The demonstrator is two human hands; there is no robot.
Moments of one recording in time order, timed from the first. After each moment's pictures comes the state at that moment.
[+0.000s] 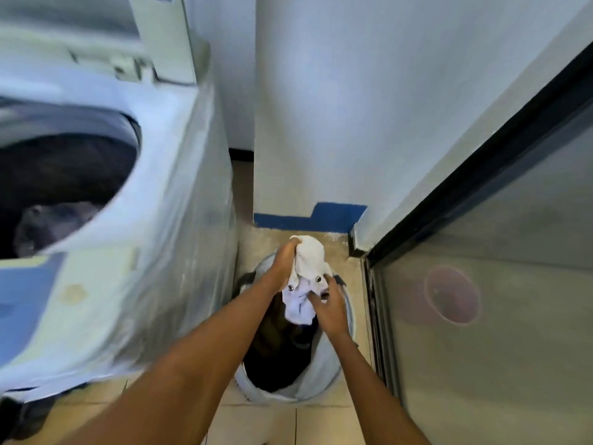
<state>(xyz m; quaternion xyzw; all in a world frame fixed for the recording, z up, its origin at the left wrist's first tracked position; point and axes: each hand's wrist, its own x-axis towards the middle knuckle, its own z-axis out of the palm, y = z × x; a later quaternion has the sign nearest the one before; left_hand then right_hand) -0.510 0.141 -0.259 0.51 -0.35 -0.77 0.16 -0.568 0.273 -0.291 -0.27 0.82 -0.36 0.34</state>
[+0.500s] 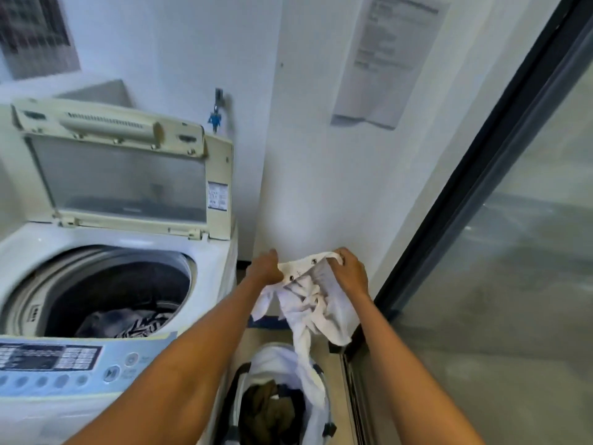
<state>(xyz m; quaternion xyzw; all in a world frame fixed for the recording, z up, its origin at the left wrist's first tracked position) -0.438 0.115 0.048 0.47 -0.82 -0.33 0.05 -0.586 0.237 0.078 -0.41 0.81 -0.39 0.15</state>
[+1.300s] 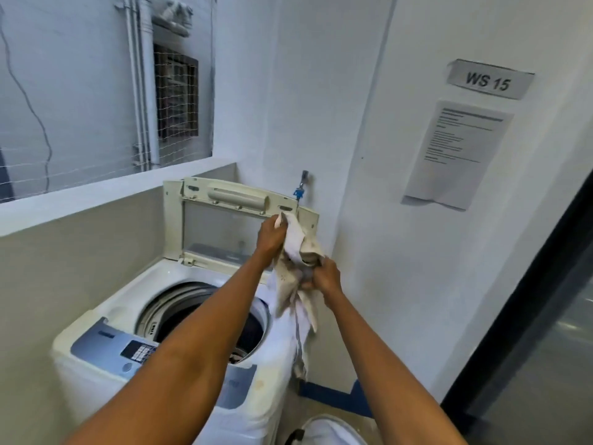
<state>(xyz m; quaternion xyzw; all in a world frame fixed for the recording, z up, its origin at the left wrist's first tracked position) -0.279 0.071 0.201 0.44 -0.57 -0.44 0.54 -0.408 0.131 0.156 -0.48 0.69 -0.46 0.27</state>
